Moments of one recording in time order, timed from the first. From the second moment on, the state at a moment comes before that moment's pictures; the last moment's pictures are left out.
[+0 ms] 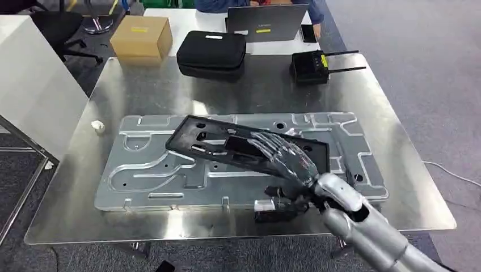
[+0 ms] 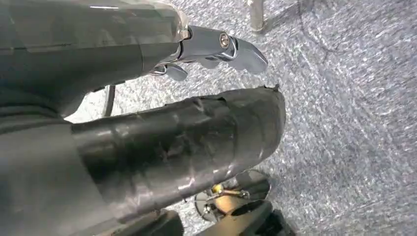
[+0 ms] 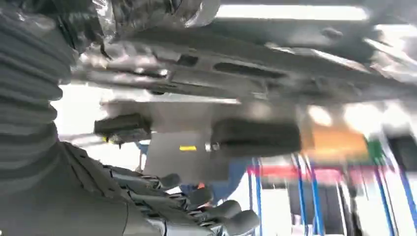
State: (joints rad) left arm -0.11 -0.19 0.67 -0.20 -1.20 0.16 -0.38; right arm -0.47 -0.38 0.85 -1.37 0.67 -0.21 -0.36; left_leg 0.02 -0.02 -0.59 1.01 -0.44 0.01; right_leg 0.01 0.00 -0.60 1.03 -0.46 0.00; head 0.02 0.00
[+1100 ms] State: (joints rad) left arm -0.07 -0.20 0.74 -0.20 -1.16 0.33 -0.36; right arm 0.22 -0.01 0.40 -1.83 0.34 -0.57 -0.61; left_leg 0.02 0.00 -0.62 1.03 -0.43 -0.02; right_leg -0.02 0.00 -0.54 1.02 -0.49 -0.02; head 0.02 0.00
